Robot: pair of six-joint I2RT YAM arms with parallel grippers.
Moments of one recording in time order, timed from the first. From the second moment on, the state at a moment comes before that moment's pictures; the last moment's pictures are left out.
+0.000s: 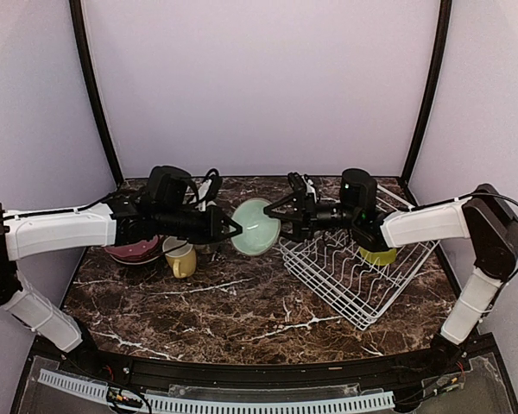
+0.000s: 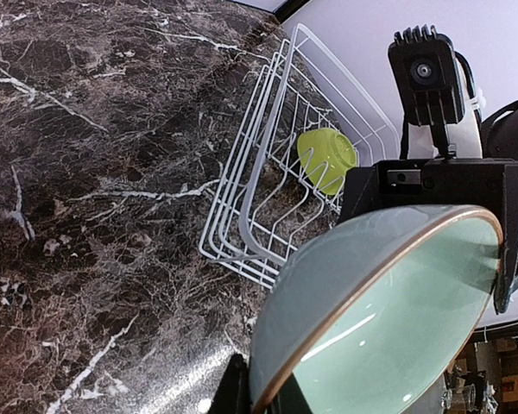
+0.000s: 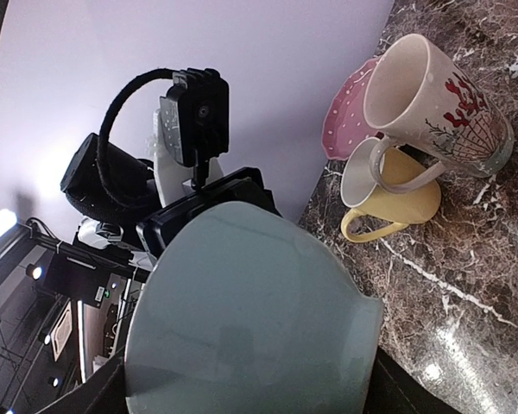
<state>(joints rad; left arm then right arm) -0.75 1.45 1.03 -0.13 0.30 -0.68 0.68 1.70 0.94 0.69 -0.90 1.13</state>
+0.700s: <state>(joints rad) -0.75 1.20 0.79 -0.39 0.23 -0.71 0.62 1.60 0.93 0.45 -0.88 0.88</state>
